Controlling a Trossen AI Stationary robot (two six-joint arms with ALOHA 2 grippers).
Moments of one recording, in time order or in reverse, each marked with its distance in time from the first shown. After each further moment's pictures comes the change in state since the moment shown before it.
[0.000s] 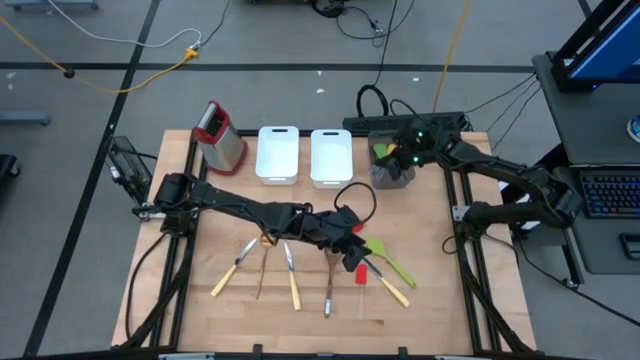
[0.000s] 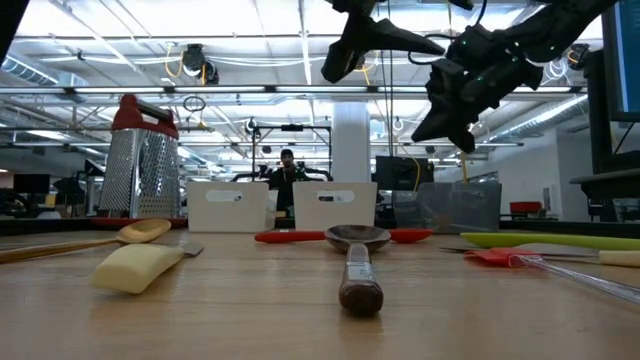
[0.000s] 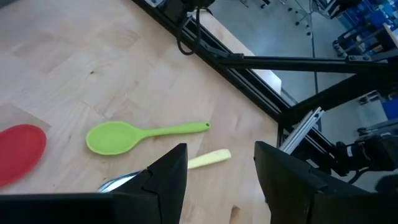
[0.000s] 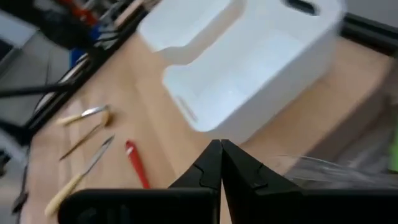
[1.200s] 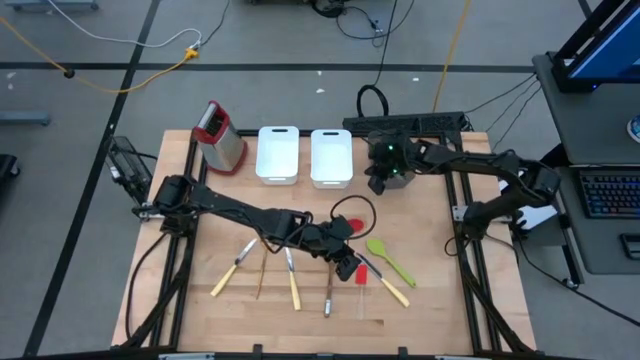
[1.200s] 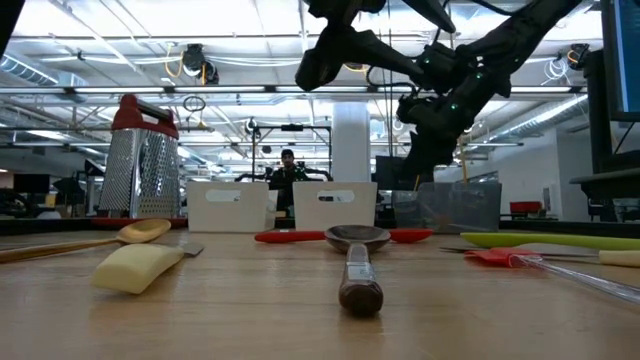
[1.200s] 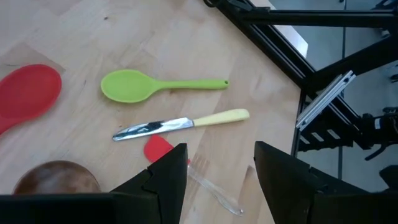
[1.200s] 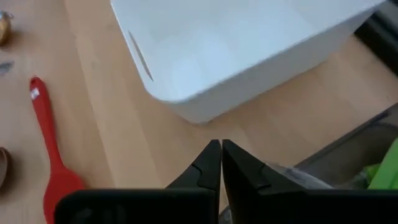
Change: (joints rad) left arm -0.044 0.001 -0.001 -0.142 0.003 -0.051; right arm 0.184 0.245 0.089 -0.042 0.327 -0.266
